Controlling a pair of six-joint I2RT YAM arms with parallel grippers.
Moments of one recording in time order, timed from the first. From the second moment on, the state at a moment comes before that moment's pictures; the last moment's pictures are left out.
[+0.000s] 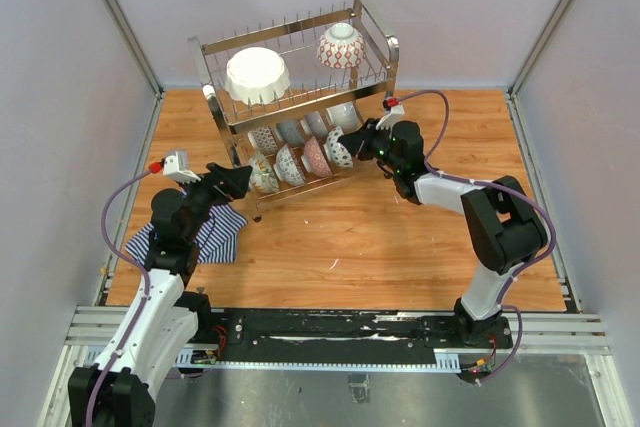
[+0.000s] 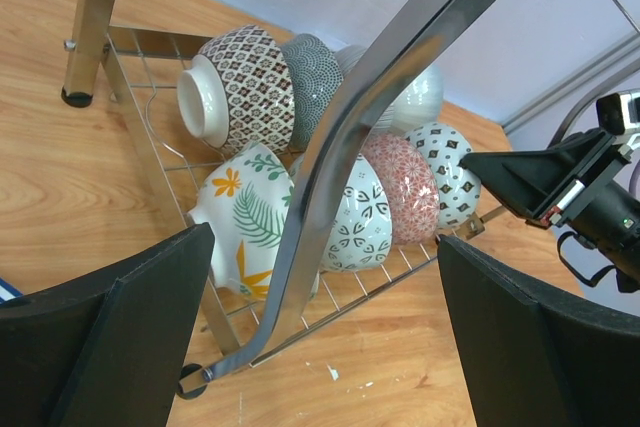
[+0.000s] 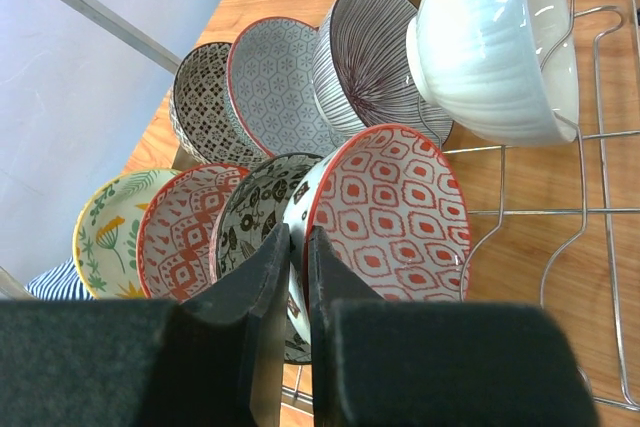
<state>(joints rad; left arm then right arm) -0.10 0.68 0.36 0.30 0.15 -0.59 0.44 1.76 0.95 0.68 -0.27 0.57</state>
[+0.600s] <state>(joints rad) -0.10 0.69 0.36 0.31 0.15 -0.59 0.45 1.76 0.95 0.73 -0.27 0.67</state>
